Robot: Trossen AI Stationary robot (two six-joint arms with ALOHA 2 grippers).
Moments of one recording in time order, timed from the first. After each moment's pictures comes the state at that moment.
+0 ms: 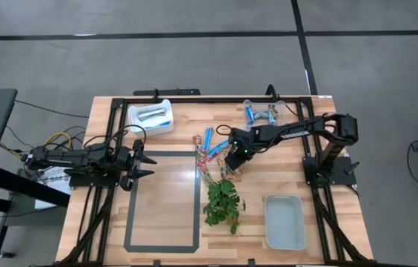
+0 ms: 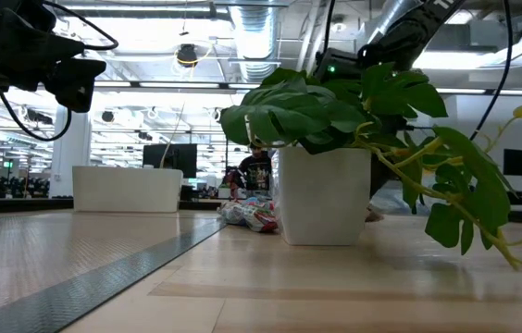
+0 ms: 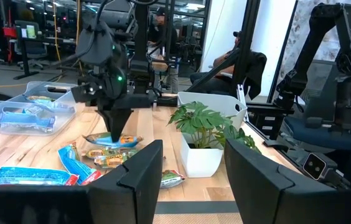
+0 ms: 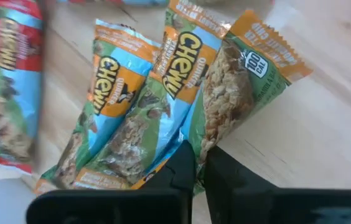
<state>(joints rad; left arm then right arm) -0.09 0.01 0.01 0.04 0.06 -0.12 -0.18 1.71 0.95 -0.46 -0.16 0.70</state>
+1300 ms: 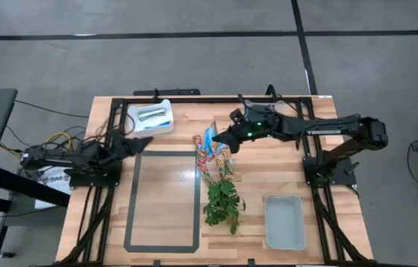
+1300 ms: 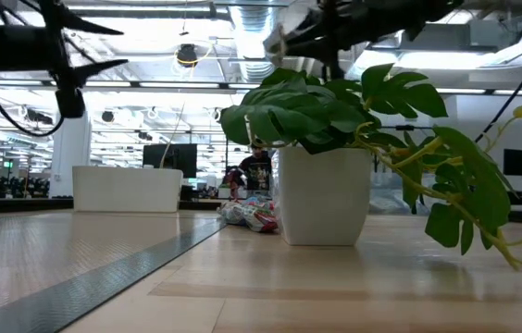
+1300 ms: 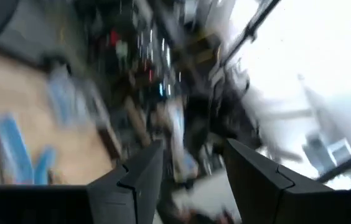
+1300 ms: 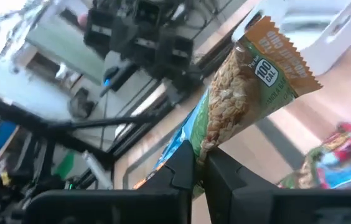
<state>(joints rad) -0.06 0.11 0.02 0.38 -0.41 -1.05 -0.18 1.41 0.97 0.10 -0.25 0.66</state>
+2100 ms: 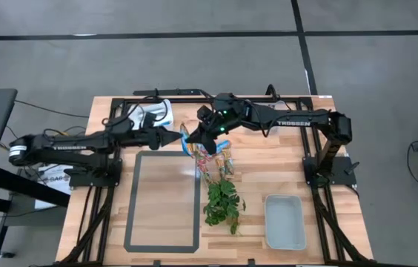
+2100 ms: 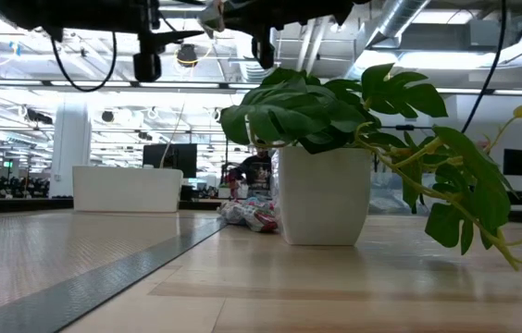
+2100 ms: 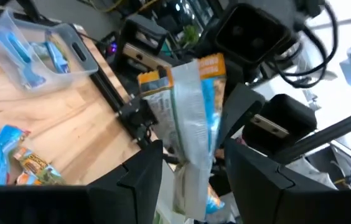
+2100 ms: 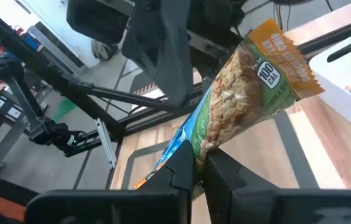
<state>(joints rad) 0.21 0.90 0.52 0.42 0.14 -1.01 -0.18 1.78 1.52 -0.13 -0.47 0.34</state>
